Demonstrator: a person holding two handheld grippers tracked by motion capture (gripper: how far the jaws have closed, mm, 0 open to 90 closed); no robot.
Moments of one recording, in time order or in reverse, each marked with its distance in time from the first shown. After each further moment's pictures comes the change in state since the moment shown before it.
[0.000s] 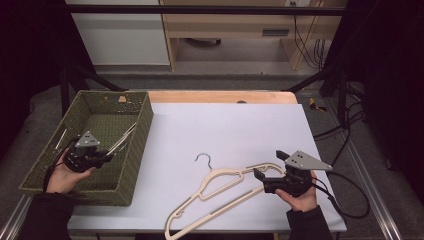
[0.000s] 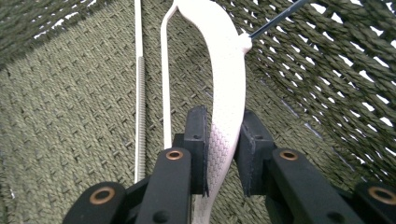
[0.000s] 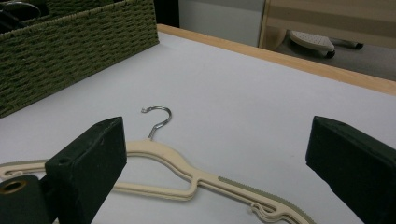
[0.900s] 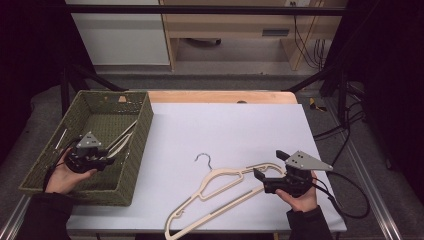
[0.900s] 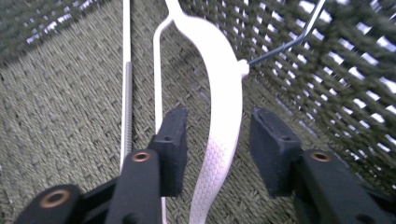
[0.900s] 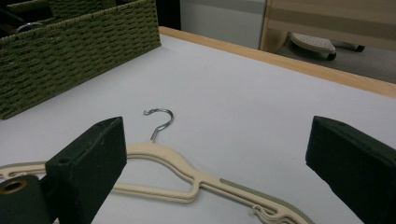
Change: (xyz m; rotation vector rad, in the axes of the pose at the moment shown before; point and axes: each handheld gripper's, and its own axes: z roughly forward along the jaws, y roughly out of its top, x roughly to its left) left arm -0.002 0.002 -0.003 0.001 -0.011 0.029; right arm 0.001 0.001 -0.002 -0.008 0.005 -0.002
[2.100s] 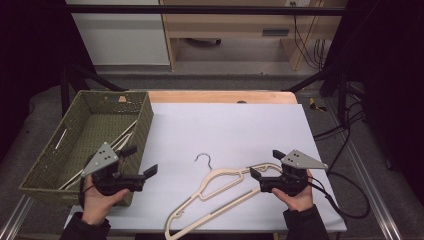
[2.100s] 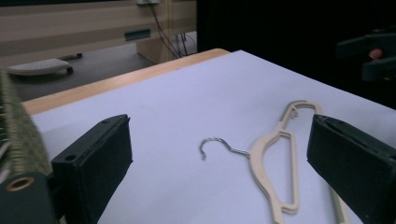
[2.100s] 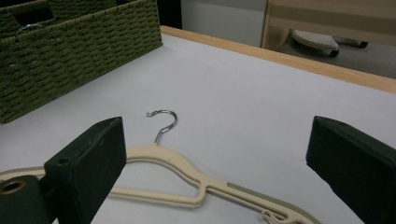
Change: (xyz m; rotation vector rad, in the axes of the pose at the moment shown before) left arm -0.140 0.049 -0.036 -0.555 -0.173 -0.112; right arm 0.005 0.001 0.008 0.008 0.003 0.014
